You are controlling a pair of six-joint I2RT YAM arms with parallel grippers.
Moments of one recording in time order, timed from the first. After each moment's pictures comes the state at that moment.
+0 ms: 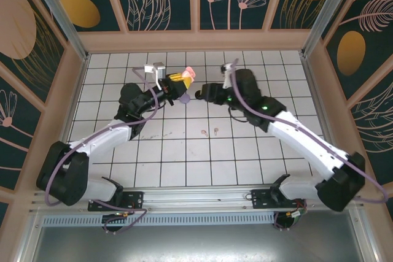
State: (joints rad) left arm -0.49 1.39 0.78 0.84 0.61 -0.58; right arm 0.68 1.23 1.13 -0.32 -0.07 0.53
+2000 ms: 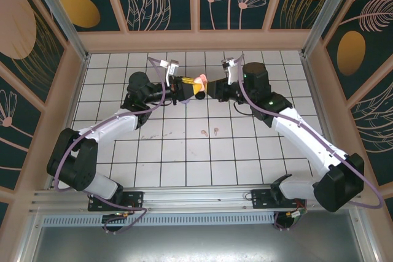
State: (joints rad) left arm -0.48 1.52 0.91 0.77 0.93 -0.69; right arm 0.56 1.26 1.11 -0.22 -0.42 0.39
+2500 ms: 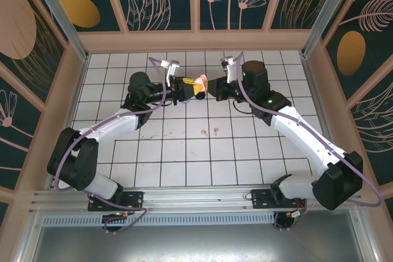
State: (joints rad) left arm -0.49 1.52 0.92 0.77 0.93 -0.69; right arm 0.56 1.28 1.13 -0.22 -0.43 0.38
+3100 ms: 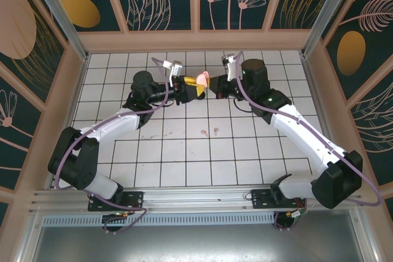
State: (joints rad) left arm -0.50 1.53 0.94 0.66 0.87 -0.60; right arm 0.56 1.30 1.17 -0.26 -0.34 0.35
